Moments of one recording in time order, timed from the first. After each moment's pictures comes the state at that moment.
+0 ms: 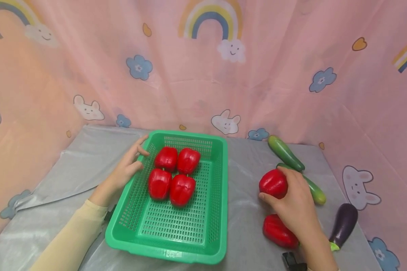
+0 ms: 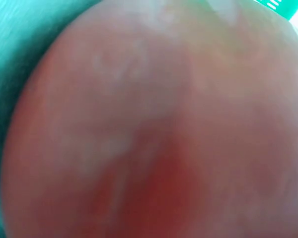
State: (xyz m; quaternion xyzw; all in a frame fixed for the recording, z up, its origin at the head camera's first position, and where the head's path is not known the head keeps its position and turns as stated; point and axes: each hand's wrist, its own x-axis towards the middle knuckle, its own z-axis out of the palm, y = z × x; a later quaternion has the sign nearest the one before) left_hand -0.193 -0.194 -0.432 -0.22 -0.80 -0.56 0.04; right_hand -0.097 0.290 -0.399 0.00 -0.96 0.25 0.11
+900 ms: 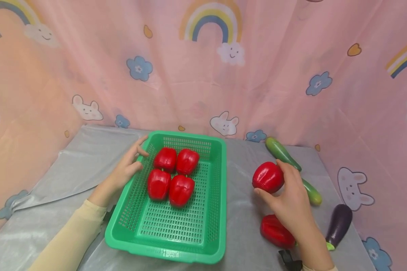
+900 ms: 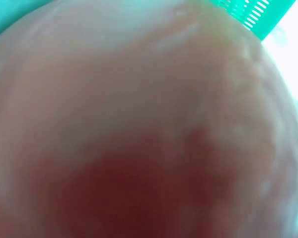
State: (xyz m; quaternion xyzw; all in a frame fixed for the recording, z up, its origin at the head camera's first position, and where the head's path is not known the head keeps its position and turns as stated) left_hand -0.194 -0.194 -0.433 -0.23 -0.80 -0.56 0.04; right_hand -0.097 0.276 -0.382 0.00 -0.96 0.26 0.14
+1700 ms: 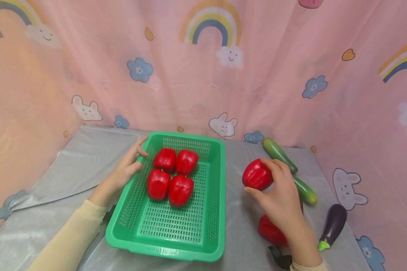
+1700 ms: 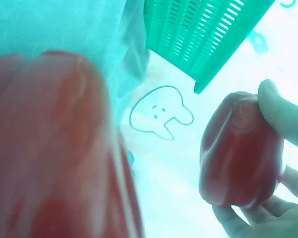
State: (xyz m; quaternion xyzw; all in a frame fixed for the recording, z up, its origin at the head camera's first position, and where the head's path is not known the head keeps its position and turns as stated) left_hand -0.194 -0.193 -0.432 -0.23 -0.79 -0.57 0.04; right_hand -0.094 0.253 -0.365 0.06 -0.94 0.29 0.19
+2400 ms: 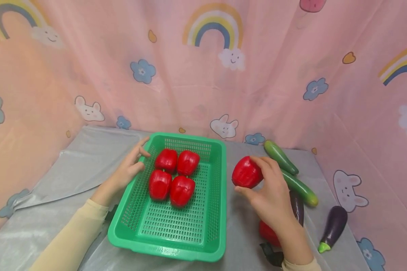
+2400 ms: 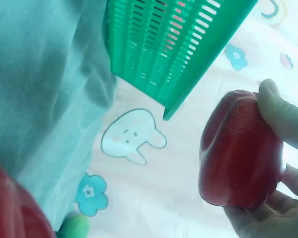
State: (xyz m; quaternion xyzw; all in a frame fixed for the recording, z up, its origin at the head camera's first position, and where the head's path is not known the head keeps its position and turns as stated) left_hand -0.195 -0.192 -0.434 -0.23 -0.79 -0.56 0.04; right_hand -0.095 0.224 -0.355 0.10 -0.92 0.31 0.22
